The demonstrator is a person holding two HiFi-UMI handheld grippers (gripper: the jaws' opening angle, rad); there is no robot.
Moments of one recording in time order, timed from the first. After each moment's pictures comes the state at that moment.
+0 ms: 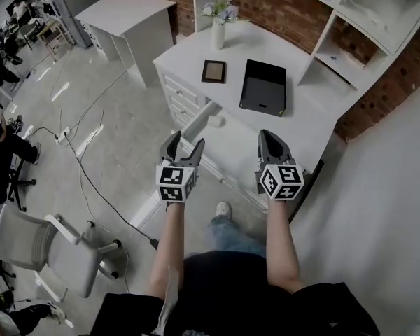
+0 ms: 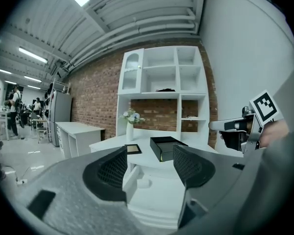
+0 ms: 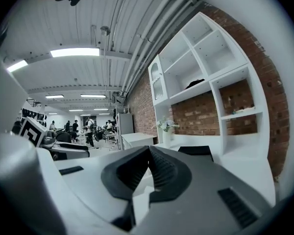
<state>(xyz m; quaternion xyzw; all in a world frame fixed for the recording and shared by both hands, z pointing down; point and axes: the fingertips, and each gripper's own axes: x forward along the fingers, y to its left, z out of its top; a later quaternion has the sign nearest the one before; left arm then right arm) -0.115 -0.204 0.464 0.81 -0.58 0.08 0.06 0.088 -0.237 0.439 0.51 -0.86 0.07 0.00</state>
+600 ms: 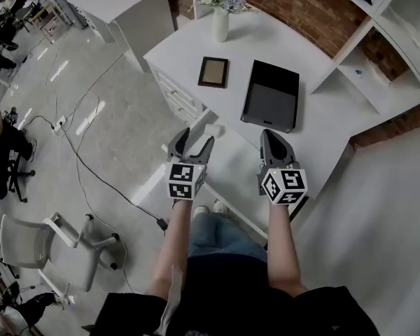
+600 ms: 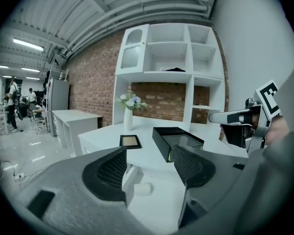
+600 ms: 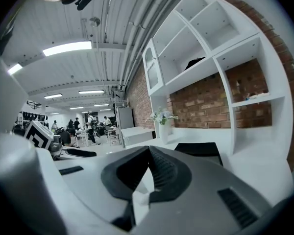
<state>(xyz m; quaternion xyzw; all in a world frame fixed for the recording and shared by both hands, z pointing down) -0.086 -0.345 0.516 0.80 -0.58 0.12 0.12 0.089 -0.370 0.471 0.49 -0.87 0.11 0.03</state>
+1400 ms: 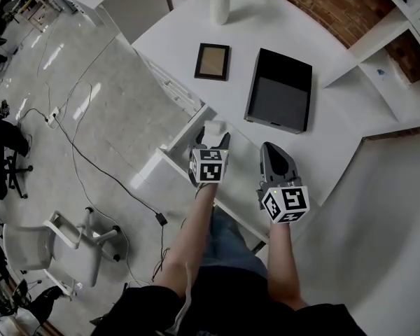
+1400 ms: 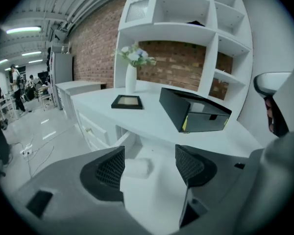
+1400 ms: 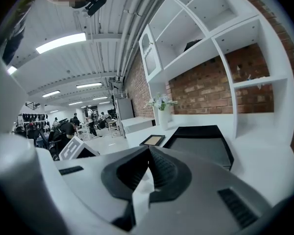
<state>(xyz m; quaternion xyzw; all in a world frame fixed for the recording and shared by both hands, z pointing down) -0.054 -0.415 0.662 0.74 -0.58 0.22 0.26 0.078 -0.380 0.524 0.48 -0.86 0.15 0.07</state>
